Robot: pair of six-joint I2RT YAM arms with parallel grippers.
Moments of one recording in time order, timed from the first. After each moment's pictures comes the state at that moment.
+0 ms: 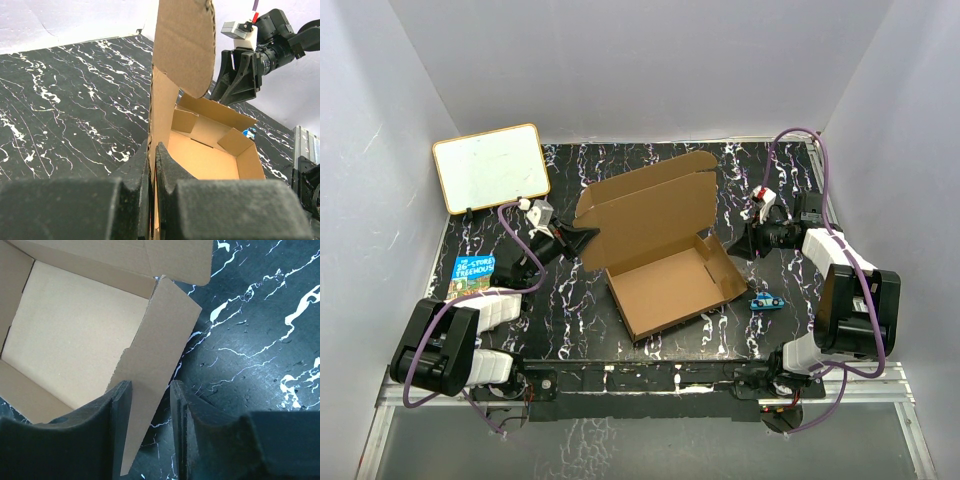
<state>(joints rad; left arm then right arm) -0.25 1.31 0.32 1.17 0.67 -0.45 -0.19 1.48 0.85 -0.41 -0.98 -0.54</state>
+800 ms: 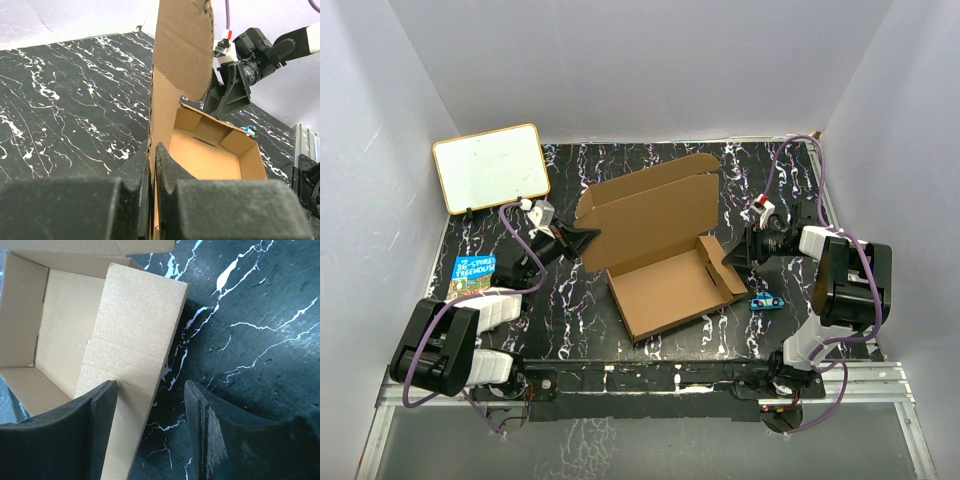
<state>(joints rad) -0.25 1.31 0.33 1.15 0.67 -0.44 -0.22 1.66 0.84 -0.37 -1.04 -0.43</state>
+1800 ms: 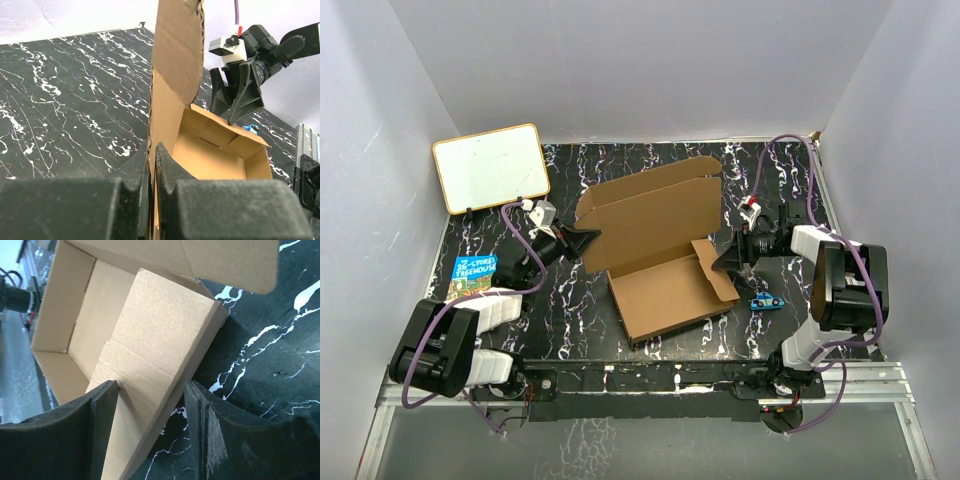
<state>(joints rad) -0.26 1.31 0.33 1.12 0.65 -0.43 -0.15 1.66 0.84 -0.46 -1.17 -0.47</state>
